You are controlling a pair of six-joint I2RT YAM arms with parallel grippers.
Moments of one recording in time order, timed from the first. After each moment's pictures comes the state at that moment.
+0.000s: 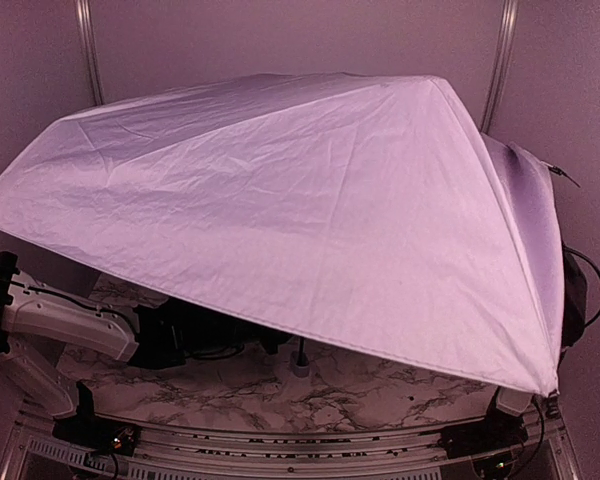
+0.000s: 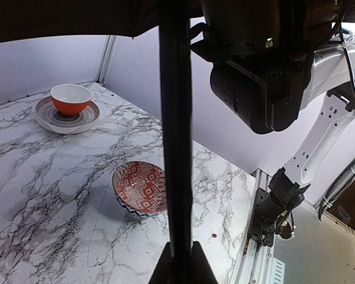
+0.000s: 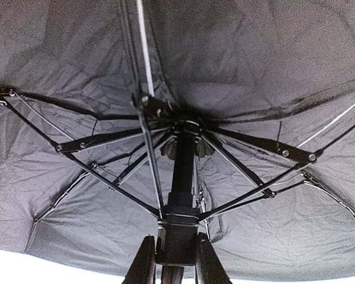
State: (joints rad) left arm -1.19 1.48 0.76 0.59 -0.01 -0.40; right arm 0.86 1.73 1.14 1.44 -0.05 0.59
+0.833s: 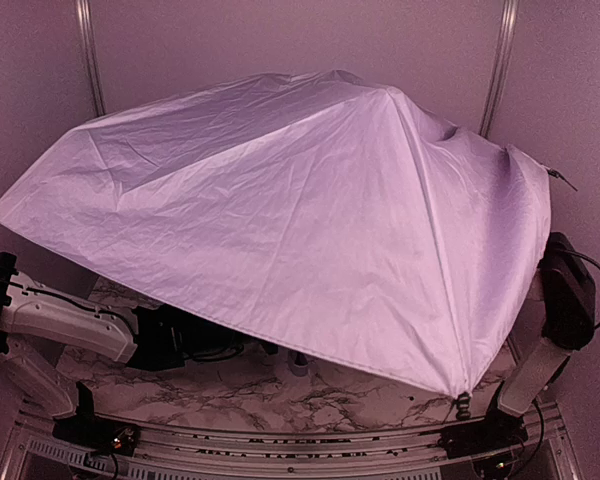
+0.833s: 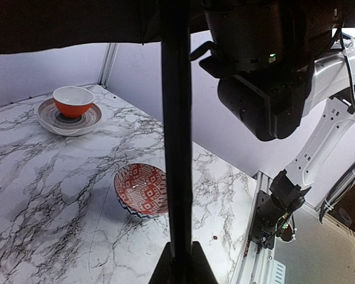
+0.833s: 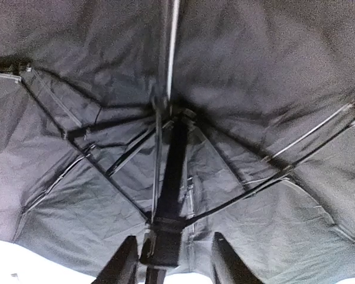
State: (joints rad) left arm -1.20 1.48 0.76 0.59 -0.03 -0.40; right arm 0.87 1.69 1.08 1.42 -0.02 0.48
